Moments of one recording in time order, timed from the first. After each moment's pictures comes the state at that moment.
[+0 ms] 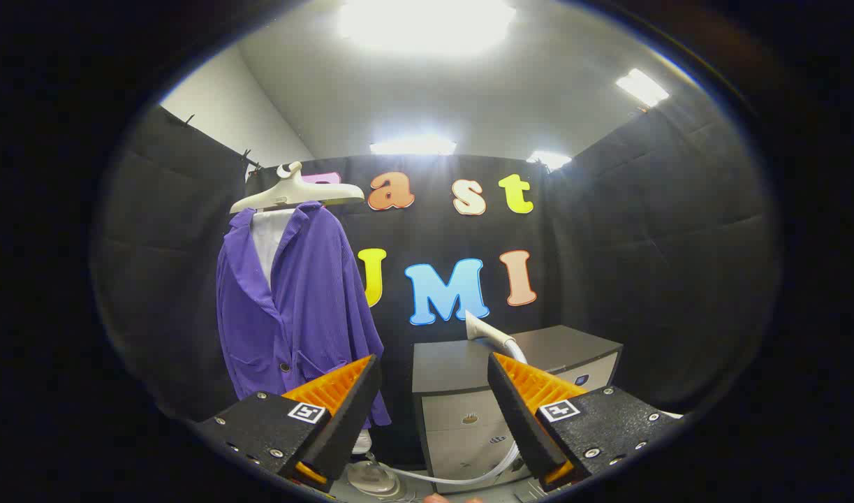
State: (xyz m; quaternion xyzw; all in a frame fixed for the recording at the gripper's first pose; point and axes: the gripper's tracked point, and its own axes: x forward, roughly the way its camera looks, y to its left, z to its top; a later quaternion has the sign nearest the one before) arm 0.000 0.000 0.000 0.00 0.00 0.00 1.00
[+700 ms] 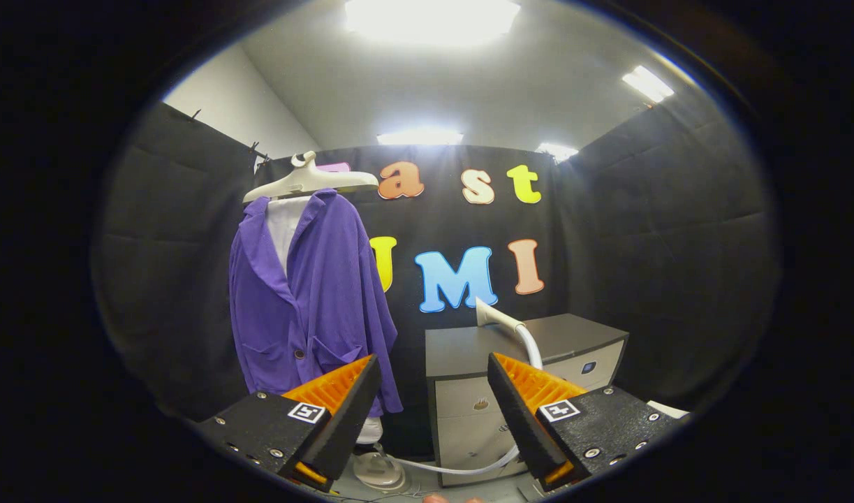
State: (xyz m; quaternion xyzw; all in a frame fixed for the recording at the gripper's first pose) arm -0.016 0.022 -0.019 0.00 0.02 0.01 1.00
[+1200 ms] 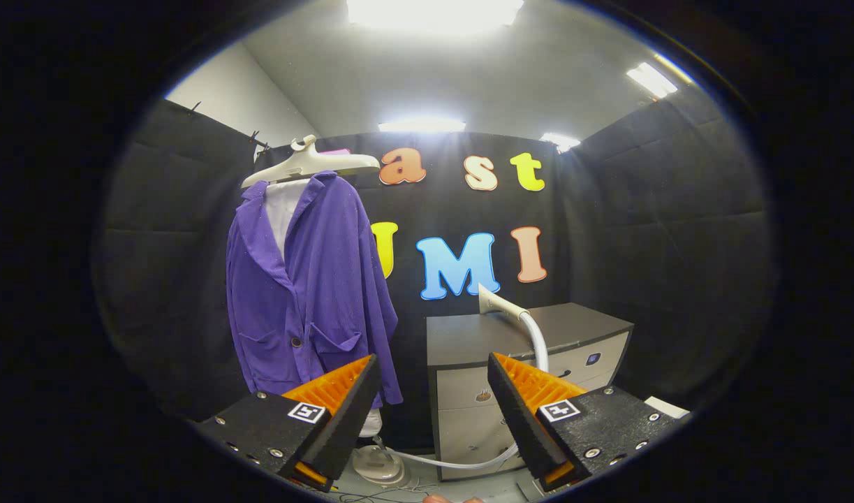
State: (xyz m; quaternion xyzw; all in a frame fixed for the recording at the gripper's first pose) arm -0.001 0.019 -0.038 -0.01 0.05 0.01 1.00
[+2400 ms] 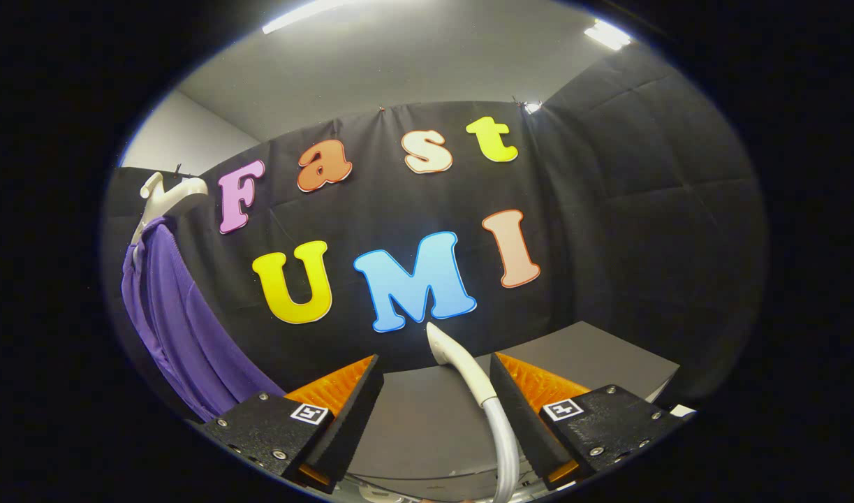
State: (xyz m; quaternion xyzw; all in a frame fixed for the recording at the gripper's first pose) arm 0.300 -0.144 0.003 0.10 0.09 0.01 0.99
